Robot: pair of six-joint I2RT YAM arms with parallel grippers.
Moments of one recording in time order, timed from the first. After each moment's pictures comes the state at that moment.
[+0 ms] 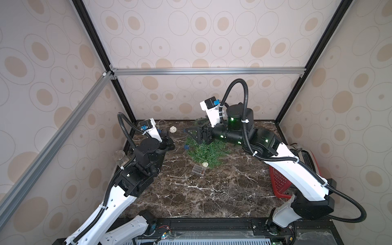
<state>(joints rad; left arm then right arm) -0.59 0.92 1.16 -0.38 -0.60 -0.43 0.94 1.56 1.98 -0.64 -0.09 0.28</state>
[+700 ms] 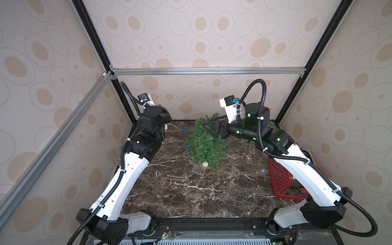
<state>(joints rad) -0.38 1.30 1.52 -0.31 -0.55 -0.38 0.72 1.43 1.77 -0.57 -0.24 0.31</state>
